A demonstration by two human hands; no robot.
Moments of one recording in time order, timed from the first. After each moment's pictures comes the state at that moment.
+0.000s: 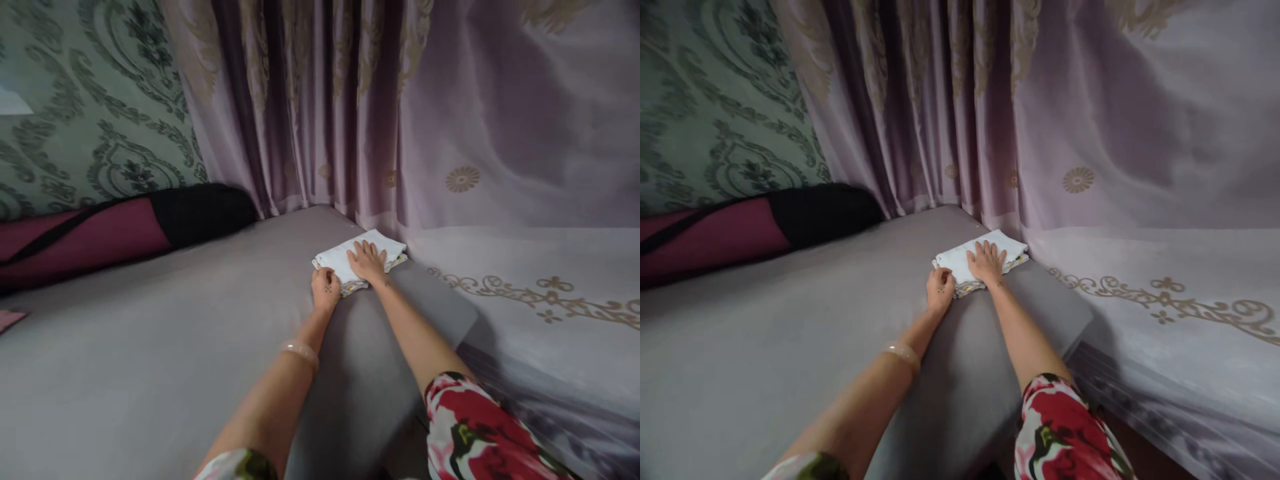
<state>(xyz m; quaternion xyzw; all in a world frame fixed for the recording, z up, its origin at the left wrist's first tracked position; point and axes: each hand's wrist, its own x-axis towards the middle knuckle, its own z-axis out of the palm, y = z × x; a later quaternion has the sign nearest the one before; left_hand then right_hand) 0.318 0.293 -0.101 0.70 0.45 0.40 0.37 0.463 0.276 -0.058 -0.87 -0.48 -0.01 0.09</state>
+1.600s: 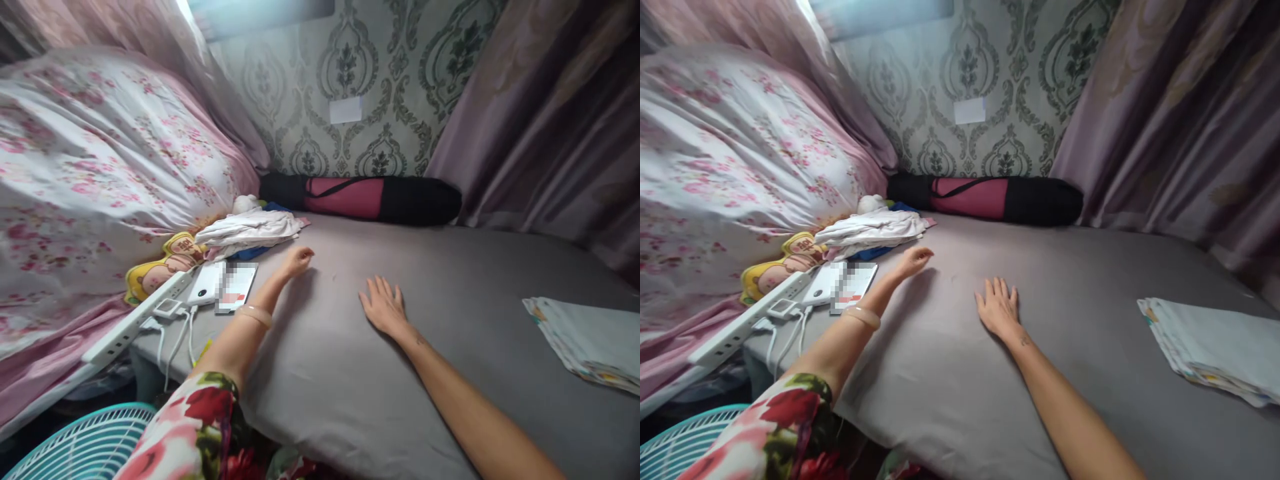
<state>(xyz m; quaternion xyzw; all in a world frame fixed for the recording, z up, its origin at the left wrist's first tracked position) -0.200 0.317 -0.048 0.64 0.67 0.37 0.13 0.078 0.280 -0.091 -0.57 -0.81 0.07 0.05</state>
